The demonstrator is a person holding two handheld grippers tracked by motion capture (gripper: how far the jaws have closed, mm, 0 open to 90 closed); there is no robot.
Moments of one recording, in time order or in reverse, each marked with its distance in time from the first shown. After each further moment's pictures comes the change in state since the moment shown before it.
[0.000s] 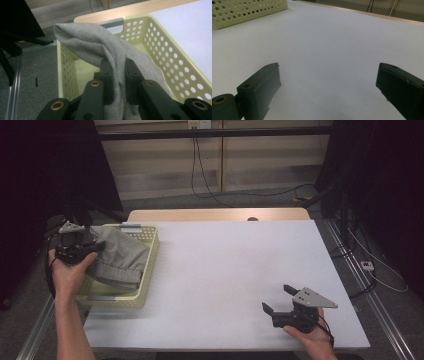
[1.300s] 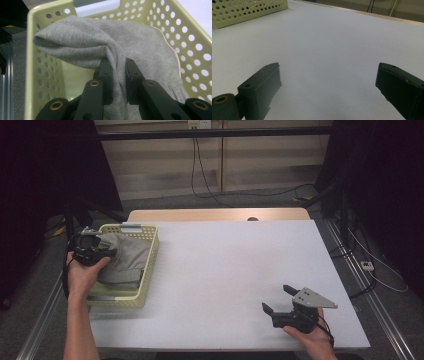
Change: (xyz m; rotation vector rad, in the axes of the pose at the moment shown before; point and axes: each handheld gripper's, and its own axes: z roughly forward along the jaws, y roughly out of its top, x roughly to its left) left arm -0.010 -0.011 0.045 0.134 -0.028 0.007; right arm 0.000 0.000 0.000 0.002 0.001 -0.008
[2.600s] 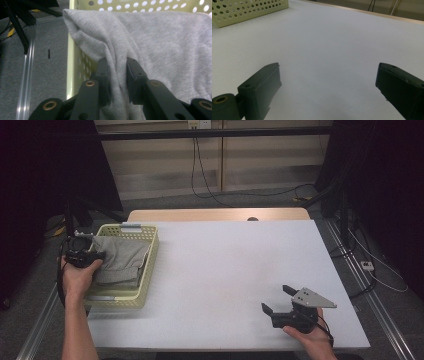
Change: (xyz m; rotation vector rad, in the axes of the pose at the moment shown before) left arm 0.029 -0.017 0.003 0.028 0.164 -0.126; right arm 0.001 0.000 0.001 0.004 0.007 0.004
